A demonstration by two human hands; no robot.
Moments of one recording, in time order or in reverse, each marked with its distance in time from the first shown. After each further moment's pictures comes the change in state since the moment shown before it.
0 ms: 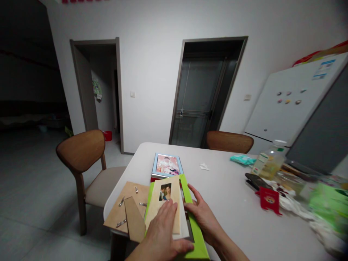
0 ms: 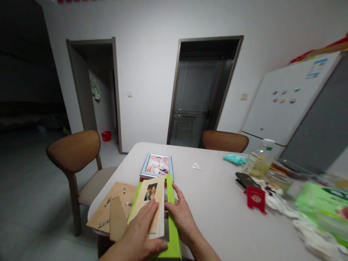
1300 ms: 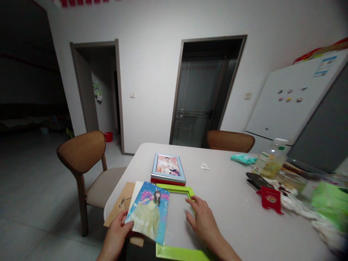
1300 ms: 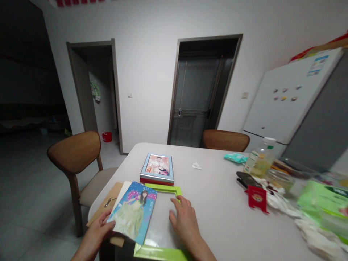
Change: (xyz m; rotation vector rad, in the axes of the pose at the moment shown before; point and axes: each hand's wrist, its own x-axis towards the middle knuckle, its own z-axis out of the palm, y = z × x) left_hand -0.039 -0.083 -0.034 -0.995 0.469 -0.487; right_hand 0.027 0.051 -0.049 -1.387 0.132 -0.451
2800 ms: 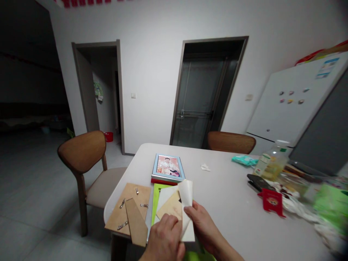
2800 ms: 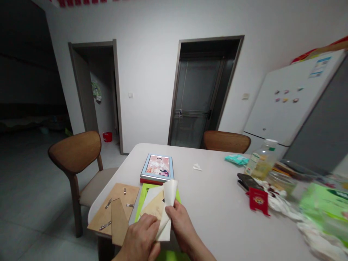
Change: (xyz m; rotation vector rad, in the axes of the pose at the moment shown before) left_hand -0.034 0.007 0.104 1.259 -0.431 0.827; right_hand -0.002 -0.053 -0.029 1.479 -0.227 0.387
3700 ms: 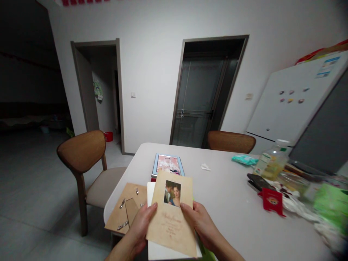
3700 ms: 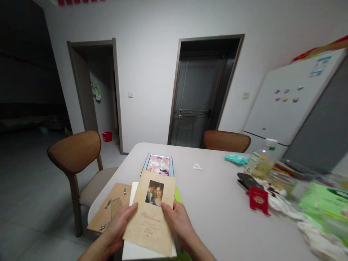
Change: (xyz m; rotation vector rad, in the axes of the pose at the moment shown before) left_hand 0.003 -0.042 -0.015 -1.711 0.189 -0.670; right_hand 0.000 -0.004 0.002 -0.088 -0.058 0.071
